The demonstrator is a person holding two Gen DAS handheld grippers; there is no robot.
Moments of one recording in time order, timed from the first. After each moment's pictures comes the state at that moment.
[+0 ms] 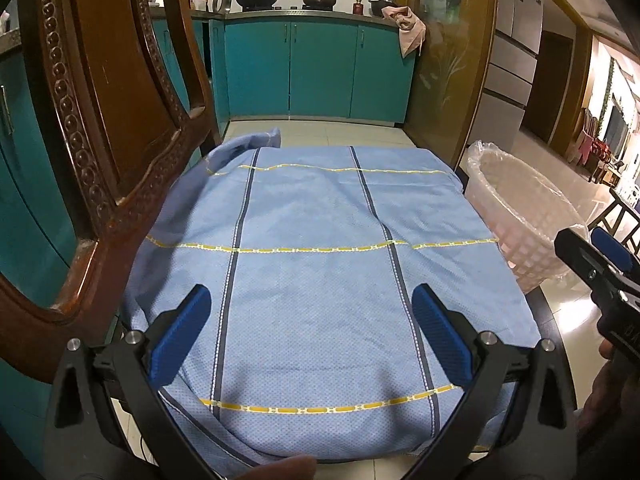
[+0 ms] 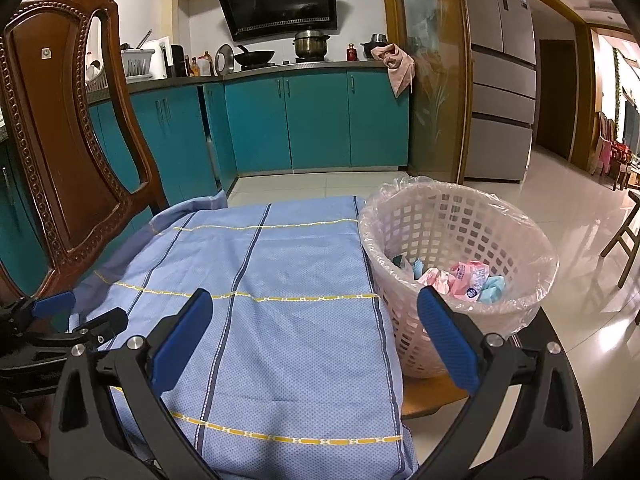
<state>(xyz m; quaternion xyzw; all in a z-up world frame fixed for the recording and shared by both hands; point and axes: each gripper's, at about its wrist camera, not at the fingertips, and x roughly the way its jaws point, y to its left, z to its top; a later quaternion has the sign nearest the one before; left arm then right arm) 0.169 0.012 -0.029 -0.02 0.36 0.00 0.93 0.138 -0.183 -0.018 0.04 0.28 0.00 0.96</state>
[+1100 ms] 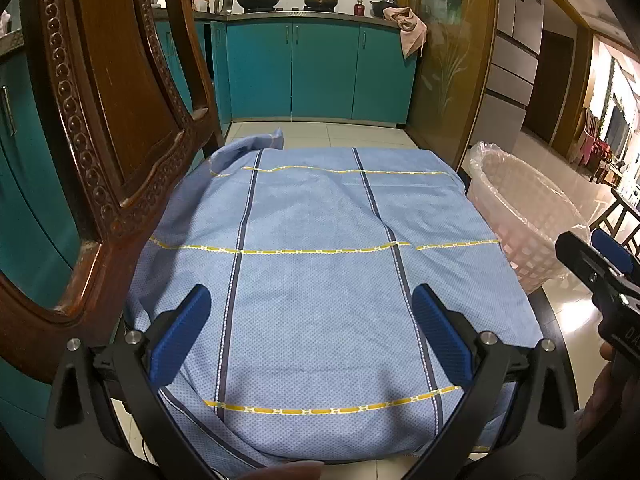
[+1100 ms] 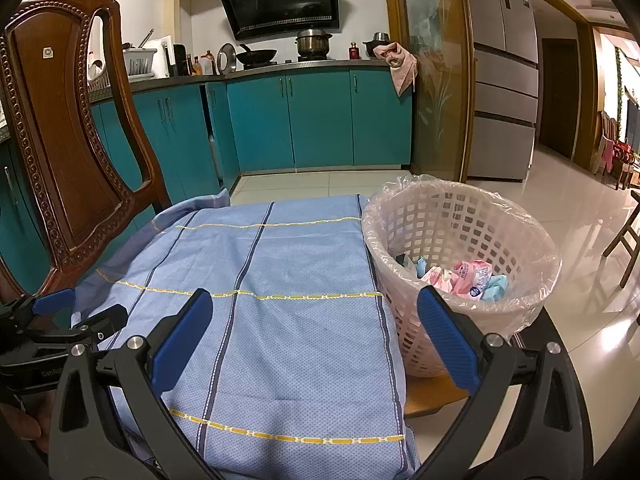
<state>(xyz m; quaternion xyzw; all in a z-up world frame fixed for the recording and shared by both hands) 0.170 0.016 -0.028 -0.02 0.36 0.00 0.93 0.136 -0.183 -0.018 0.04 0.28 0.01 0.96</state>
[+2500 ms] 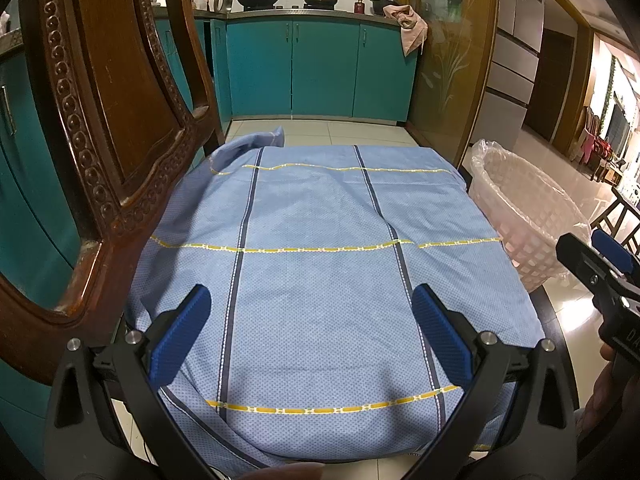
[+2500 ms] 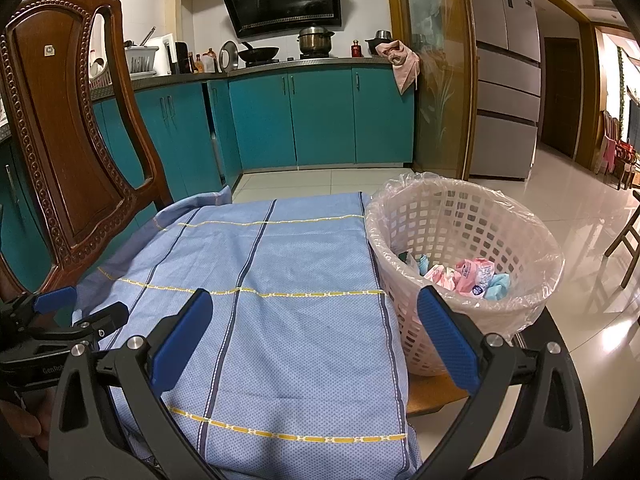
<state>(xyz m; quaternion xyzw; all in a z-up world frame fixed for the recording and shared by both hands) 0.171 0.017 -0.031 -0.01 0.36 0.00 0.93 0.137 -0.181 -0.017 0.03 0.28 0.01 0.96</state>
